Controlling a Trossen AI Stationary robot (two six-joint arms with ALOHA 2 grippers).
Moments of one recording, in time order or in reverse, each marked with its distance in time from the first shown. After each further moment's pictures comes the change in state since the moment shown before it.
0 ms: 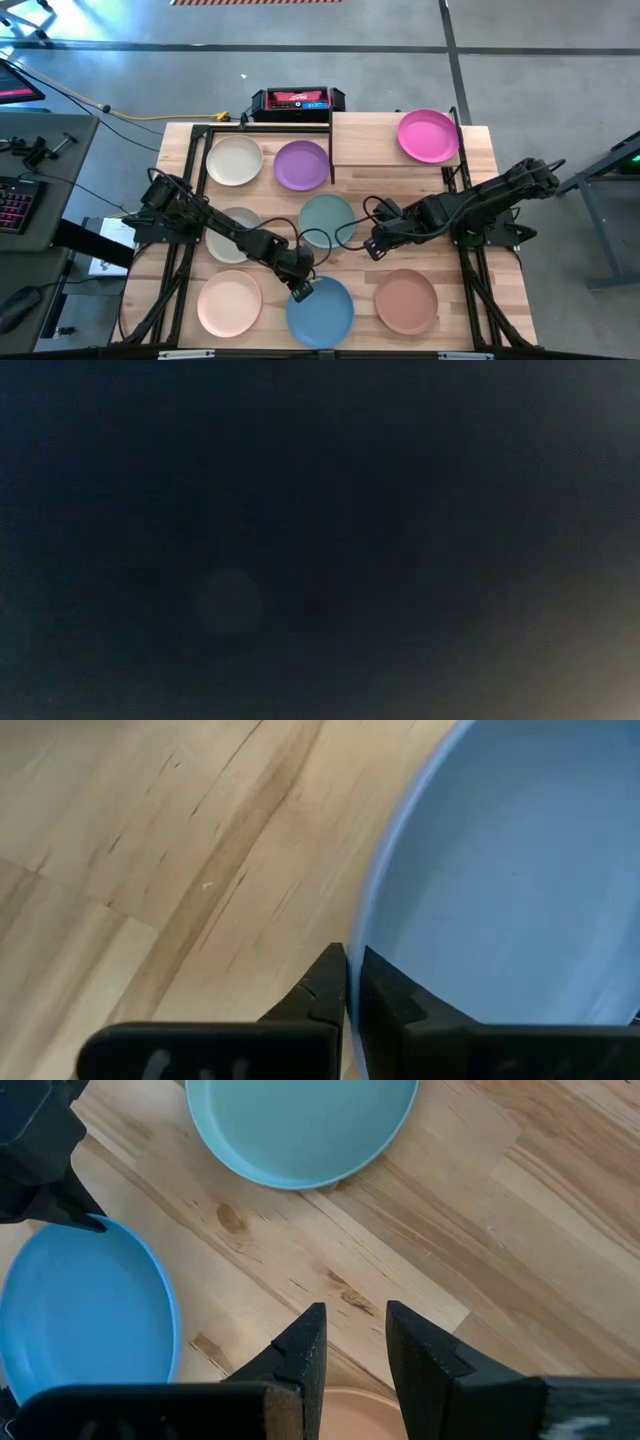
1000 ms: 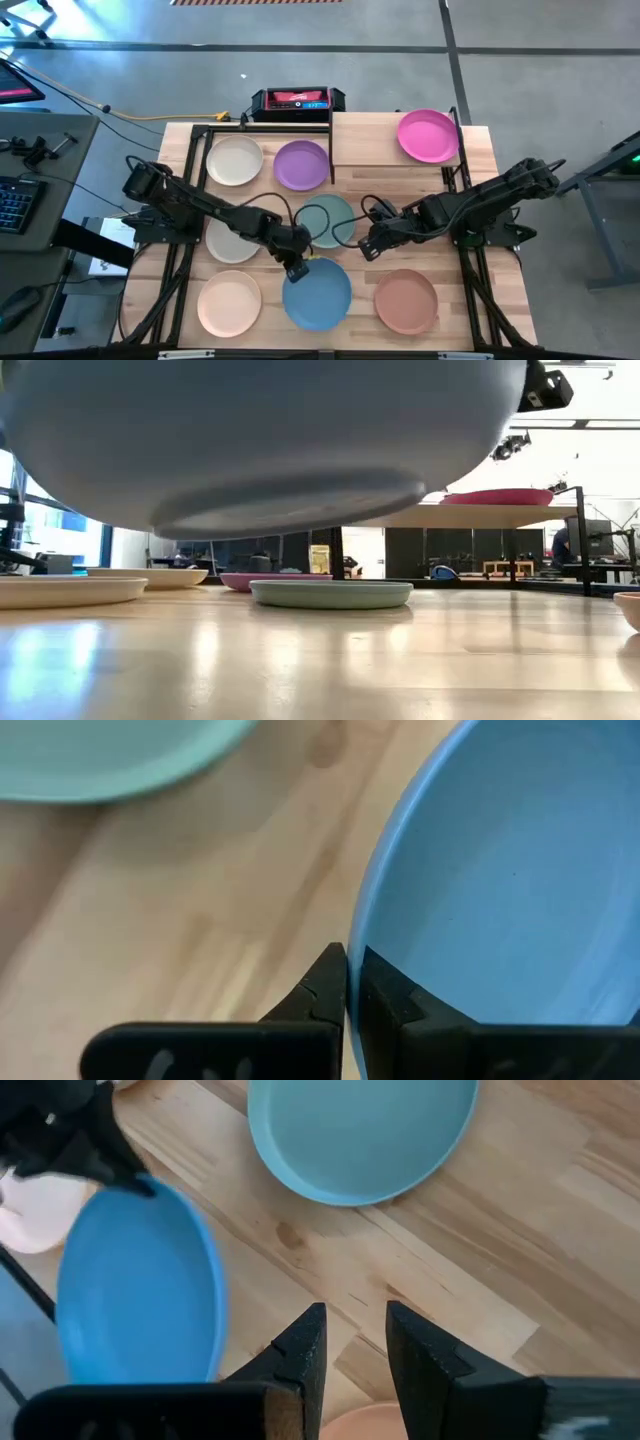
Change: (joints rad) left arm 0.132 -0.190 0.000 -0.199 0.018 0.175; right arm 0.000 0.000 0.005 0.120 -0.006 0.034
